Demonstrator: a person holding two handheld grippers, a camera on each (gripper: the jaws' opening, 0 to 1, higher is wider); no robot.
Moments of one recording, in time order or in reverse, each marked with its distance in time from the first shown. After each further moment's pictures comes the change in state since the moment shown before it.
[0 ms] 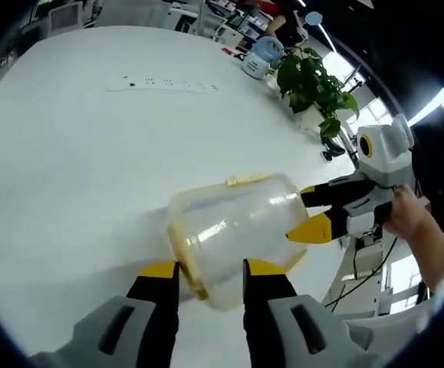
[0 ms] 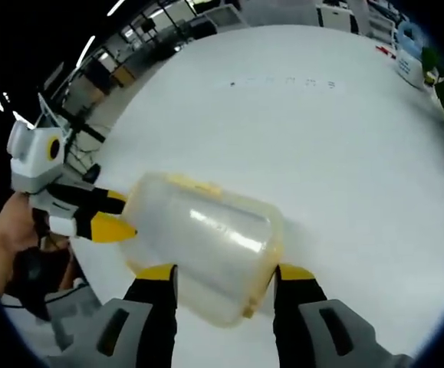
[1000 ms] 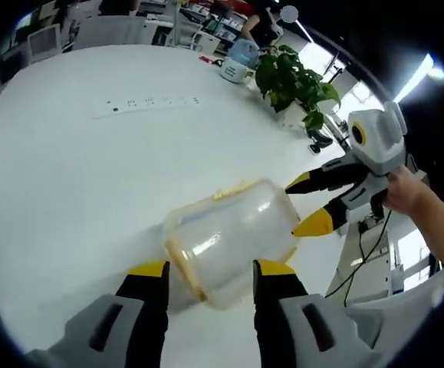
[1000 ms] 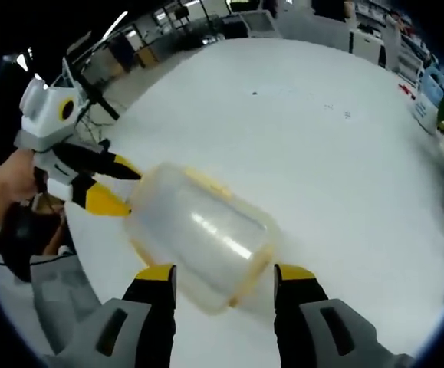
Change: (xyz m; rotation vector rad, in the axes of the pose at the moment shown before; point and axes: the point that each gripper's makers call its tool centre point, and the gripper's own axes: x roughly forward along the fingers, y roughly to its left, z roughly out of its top) left arm -0.015 -0.007 0.016 0.145 -0.041 -0.025; right arm -0.021 0.001 -0.001 -0.204 0.009 -0.002
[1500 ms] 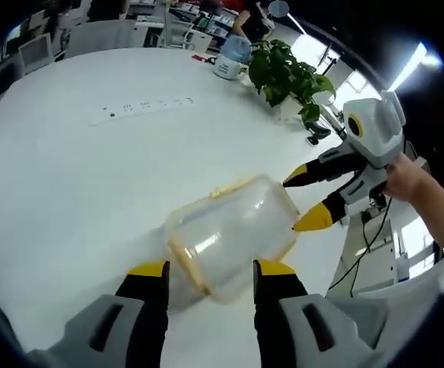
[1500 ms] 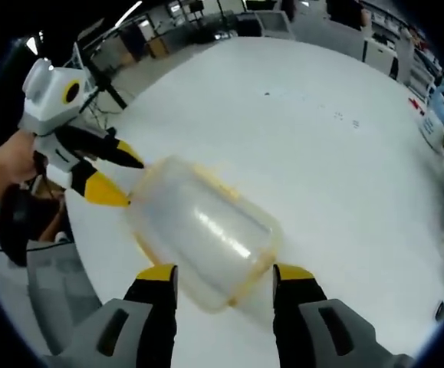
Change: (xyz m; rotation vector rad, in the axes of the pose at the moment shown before) left arm -0.008 0.001 -0.001 0.055 0.017 0.011; right arm -0.002 0.002 0.004 -0.088 0.011 -0.018
